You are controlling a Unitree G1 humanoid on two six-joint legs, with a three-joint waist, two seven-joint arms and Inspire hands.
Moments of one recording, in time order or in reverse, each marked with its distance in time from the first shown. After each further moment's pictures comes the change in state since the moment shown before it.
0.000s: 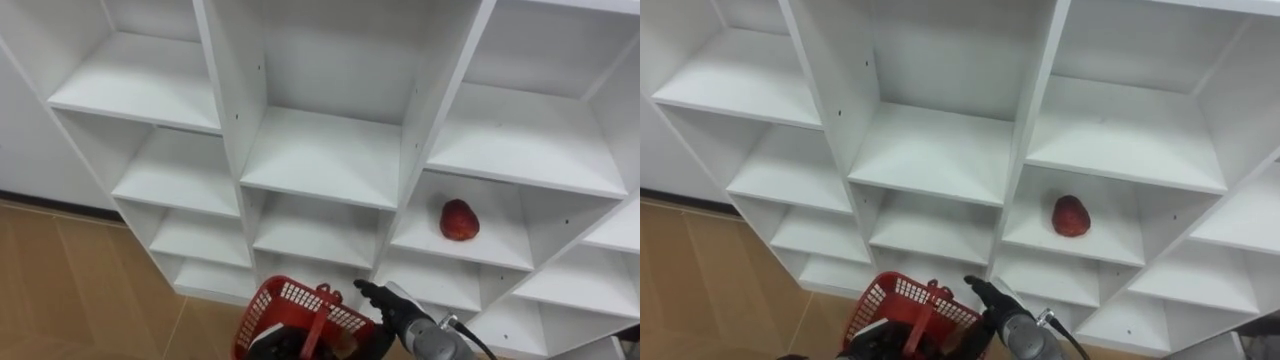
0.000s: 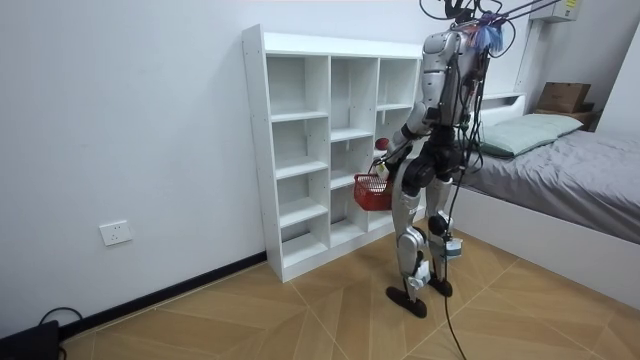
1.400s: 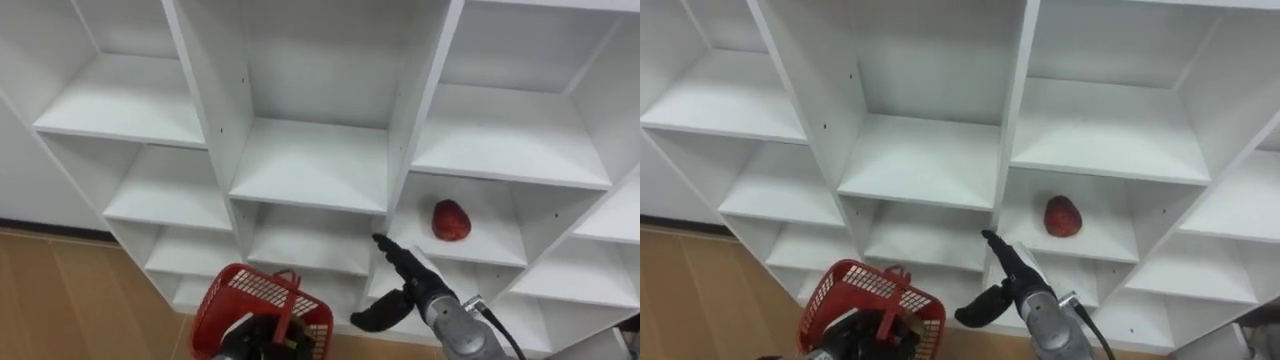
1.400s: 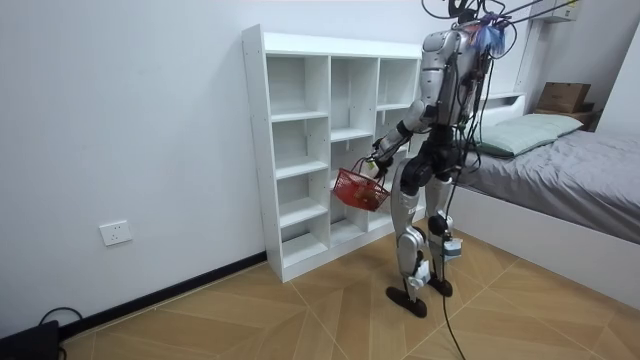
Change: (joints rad) left arm 0.023 0.015 0.180 0.006 -0.004 -0.020 0.061; right arm 0.142 -0.082 -0.163 -0.362 0.015 -0.047 -0.057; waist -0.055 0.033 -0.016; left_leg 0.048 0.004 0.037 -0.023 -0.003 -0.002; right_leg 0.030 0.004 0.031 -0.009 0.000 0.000
